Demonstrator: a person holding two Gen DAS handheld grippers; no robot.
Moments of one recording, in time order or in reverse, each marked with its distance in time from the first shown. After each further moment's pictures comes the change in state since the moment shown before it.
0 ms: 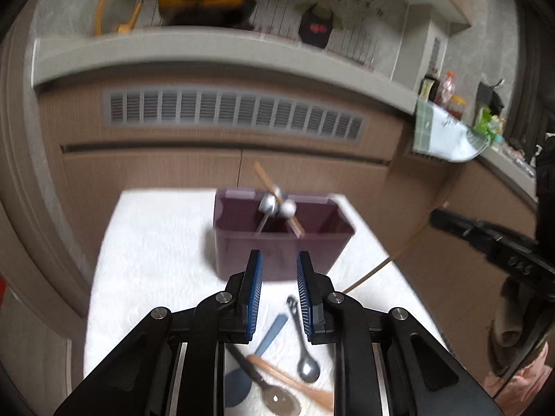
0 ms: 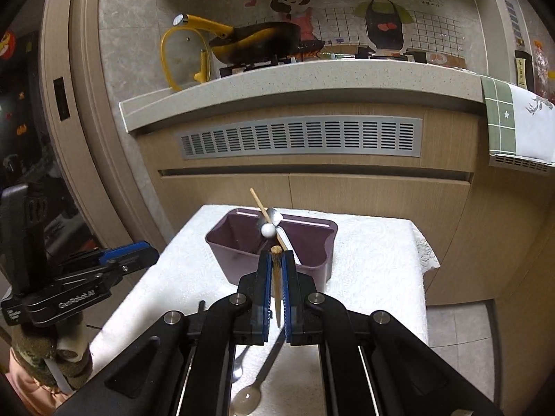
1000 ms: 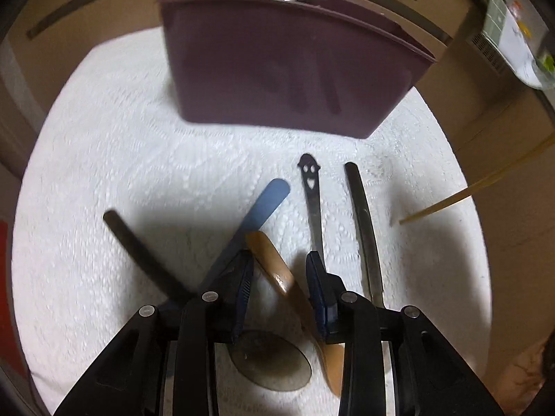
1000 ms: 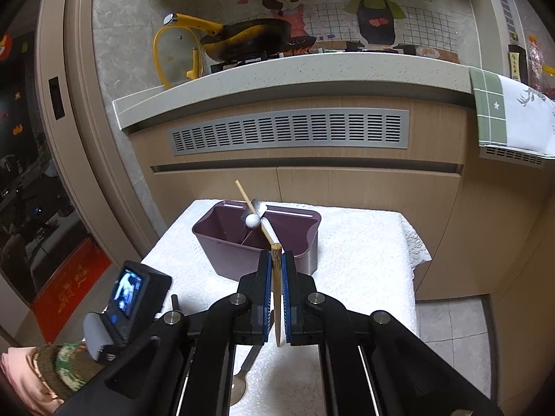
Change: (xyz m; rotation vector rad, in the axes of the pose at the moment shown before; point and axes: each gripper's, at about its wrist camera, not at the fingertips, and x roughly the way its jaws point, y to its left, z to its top) left arm 0.131 -0.021 -0.077 -0.045 0.494 0.118; right arm -0.010 -0.023 -0.008 0.010 0.001 -0.008
